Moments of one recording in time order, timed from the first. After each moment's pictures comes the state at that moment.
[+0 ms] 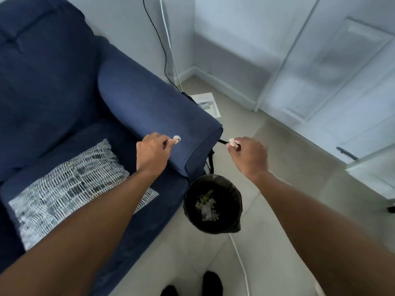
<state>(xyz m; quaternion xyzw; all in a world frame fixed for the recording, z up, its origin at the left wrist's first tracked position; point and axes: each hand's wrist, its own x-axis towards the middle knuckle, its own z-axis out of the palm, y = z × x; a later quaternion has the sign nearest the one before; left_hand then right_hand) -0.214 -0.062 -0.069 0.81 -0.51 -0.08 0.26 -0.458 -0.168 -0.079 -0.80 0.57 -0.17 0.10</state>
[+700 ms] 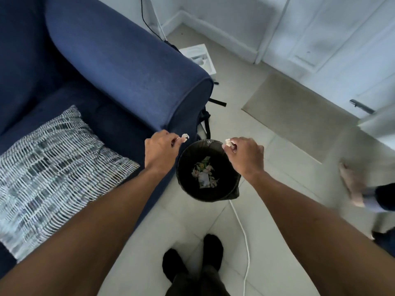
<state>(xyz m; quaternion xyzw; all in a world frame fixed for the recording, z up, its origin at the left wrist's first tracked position) -0.287 -0.051 -0.180 0.81 -0.53 -0.16 0.19 -0.511 -0.126 -0.213 -0.78 0.60 -0.11 0.17</state>
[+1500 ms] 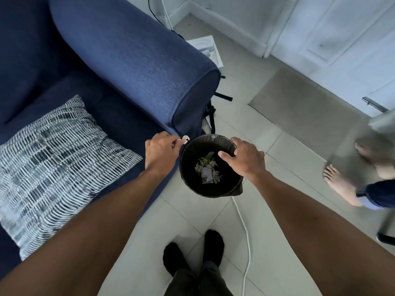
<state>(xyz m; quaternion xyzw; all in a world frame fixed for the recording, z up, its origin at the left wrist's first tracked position) -0.285 -0.032 -0.198 0.82 -0.52 -0.16 0.18 -0.513 -0.120 -0.232 -0.76 0.59 0.04 0.25</state>
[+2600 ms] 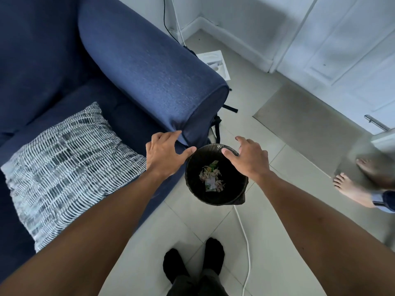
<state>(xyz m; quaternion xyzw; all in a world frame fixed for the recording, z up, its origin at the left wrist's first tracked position) -0.261 -0.026 -0.182 0.83 -0.52 -0.13 0.16 -0.493 -0.135 -0.195 -0.79 0.57 0.01 0.20</state>
